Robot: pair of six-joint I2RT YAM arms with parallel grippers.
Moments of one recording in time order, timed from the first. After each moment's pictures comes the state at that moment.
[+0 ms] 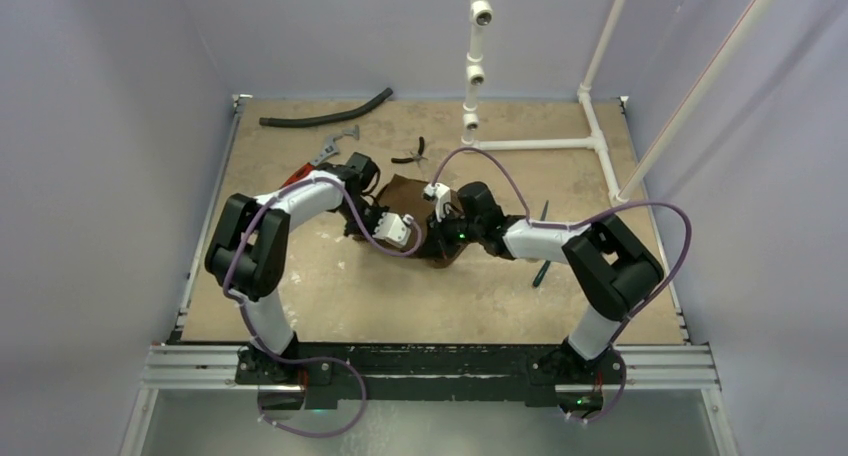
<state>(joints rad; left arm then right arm) -0.41 1.80 1.16 -0.78 0.38 1.50 0.66 1.71 0.82 0.20 -0.57 0.15</state>
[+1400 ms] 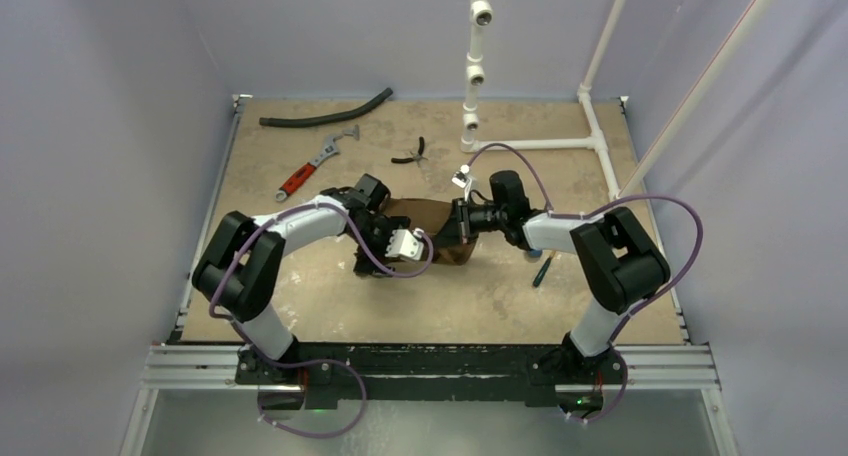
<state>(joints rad) -0.53 1.67 0.99 -0.66 0.48 1.25 0.46 1.72 0.77 0.34 -0.94 0.51</state>
